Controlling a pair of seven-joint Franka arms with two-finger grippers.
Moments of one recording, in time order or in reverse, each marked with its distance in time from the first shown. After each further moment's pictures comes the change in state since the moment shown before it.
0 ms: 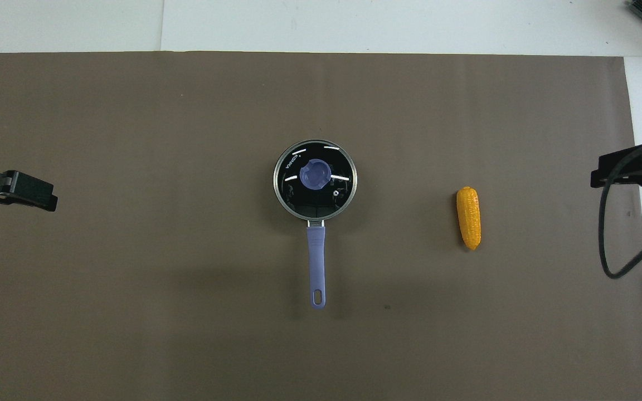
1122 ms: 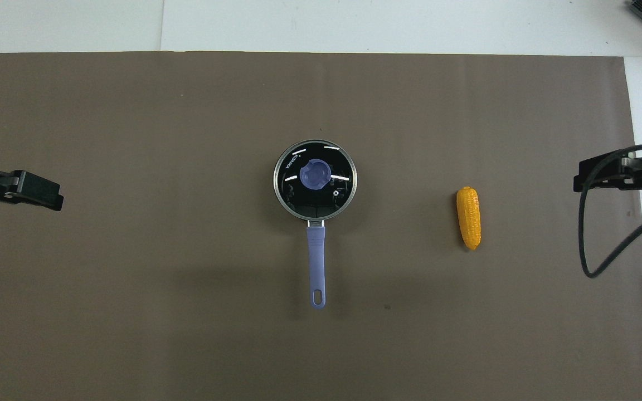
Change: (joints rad) left arm -0.004 0.001 -0.014 0.000 -0.001 0.005 -0.009; right arm 0.014 0.000 0.003 -0.046 0.000 0.020 0.000
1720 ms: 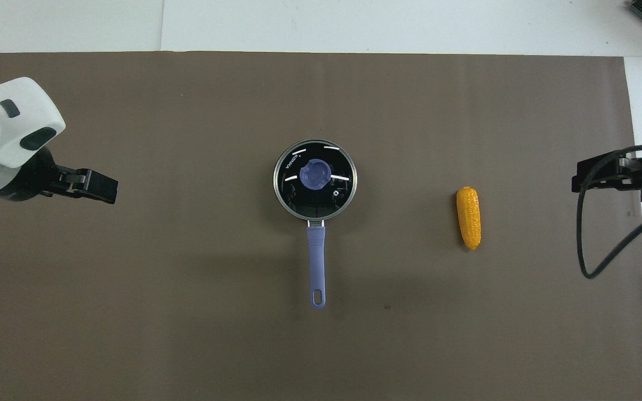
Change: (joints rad) left arm -0.106 0.007 -0.010 -0.074 -0.001 0.138 -0.051; right arm -0.003 0.000 0.003 0.000 0.000 0.000 0.000
